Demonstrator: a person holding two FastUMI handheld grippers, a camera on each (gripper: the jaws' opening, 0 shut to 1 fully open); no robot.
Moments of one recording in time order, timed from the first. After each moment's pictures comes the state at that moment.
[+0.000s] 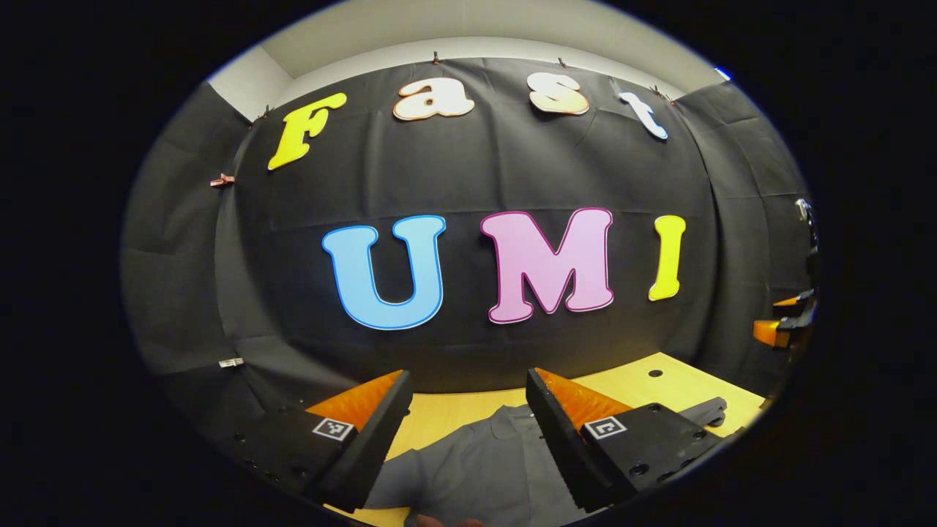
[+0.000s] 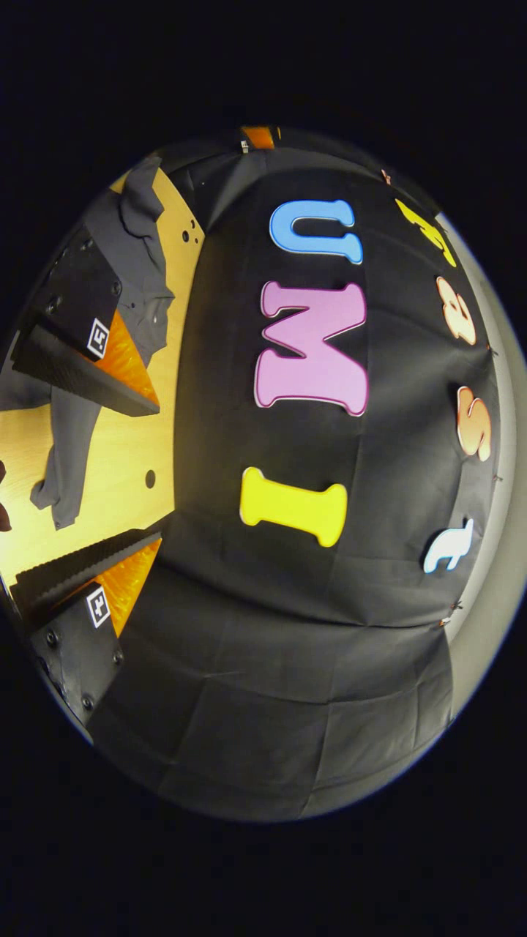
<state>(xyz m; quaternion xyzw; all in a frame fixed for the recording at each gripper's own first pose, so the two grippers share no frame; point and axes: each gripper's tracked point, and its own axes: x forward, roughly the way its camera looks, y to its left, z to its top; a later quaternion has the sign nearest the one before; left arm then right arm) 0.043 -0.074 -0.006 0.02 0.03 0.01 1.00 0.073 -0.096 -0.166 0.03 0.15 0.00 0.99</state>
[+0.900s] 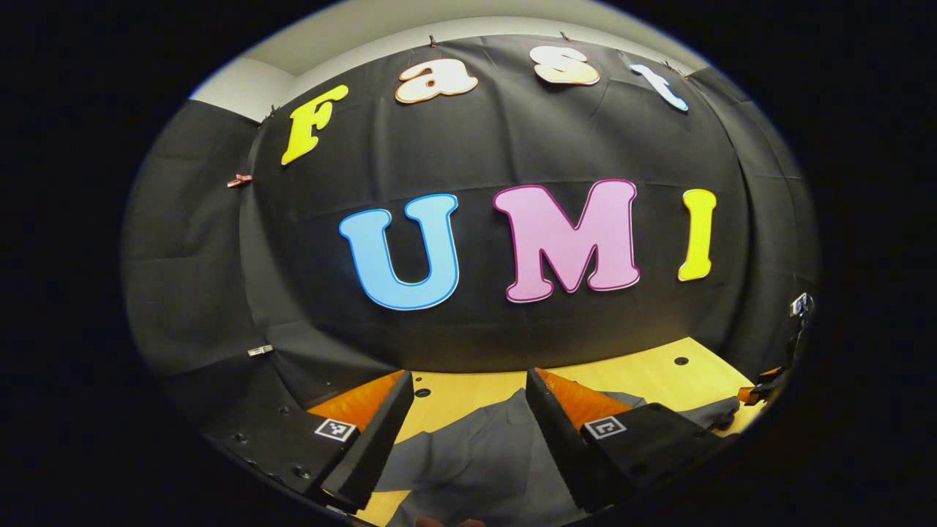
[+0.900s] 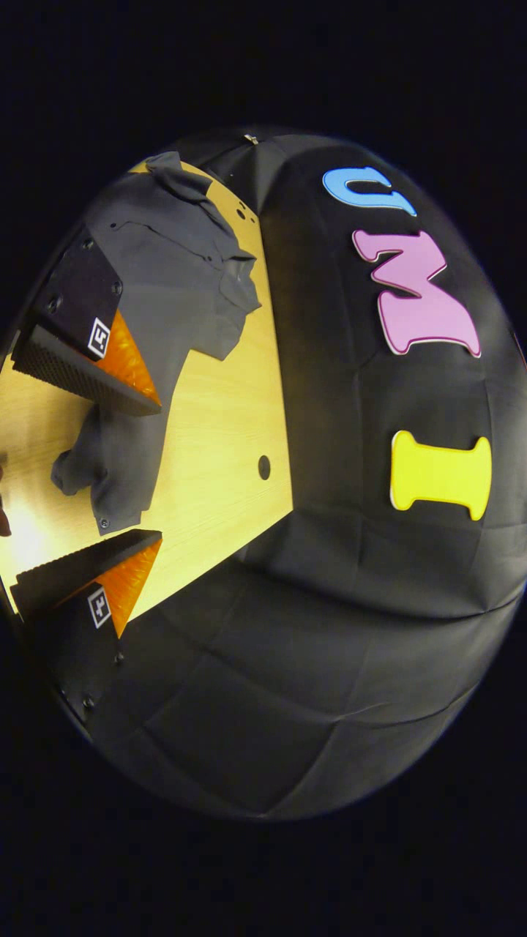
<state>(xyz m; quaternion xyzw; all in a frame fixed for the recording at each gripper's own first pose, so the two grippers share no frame) 0.047 -0.093 -0.014 0.03 0.09 0.09 0.99 0.105 -0.137 -0.399 0.07 0.34 0.02 0.94</state>
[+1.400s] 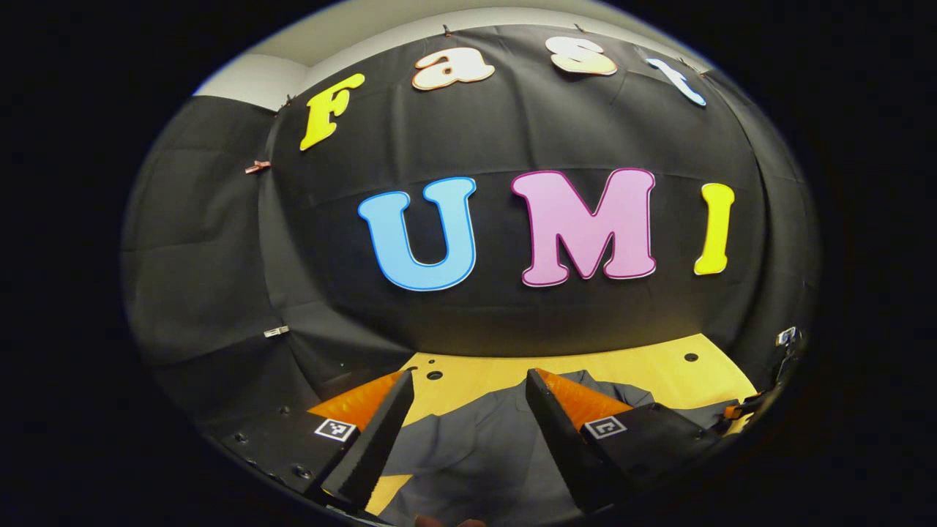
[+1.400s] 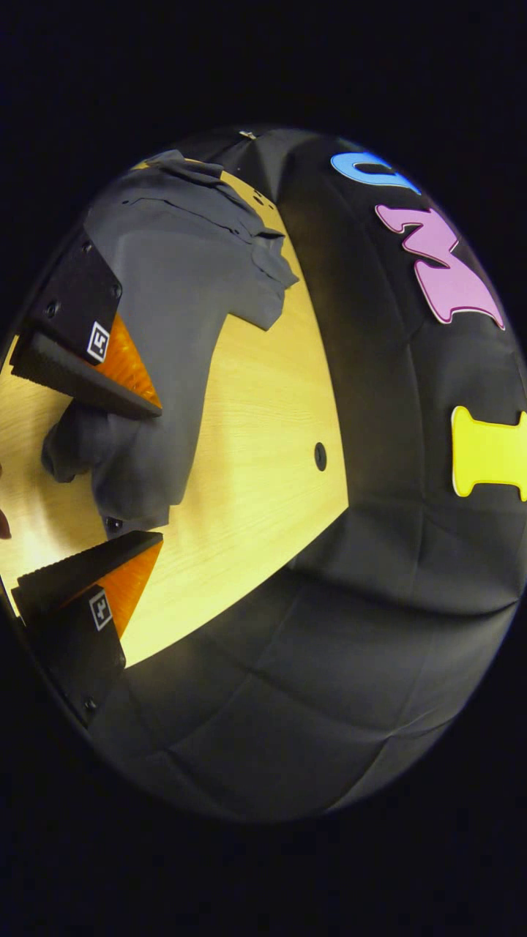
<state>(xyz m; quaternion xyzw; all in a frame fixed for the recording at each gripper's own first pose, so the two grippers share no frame) 0.030 -0.085 -0.027 0.02 0.12 0.13 0.98 0.101 -0.134 -0.480 0.08 0.42 0.03 0.90</state>
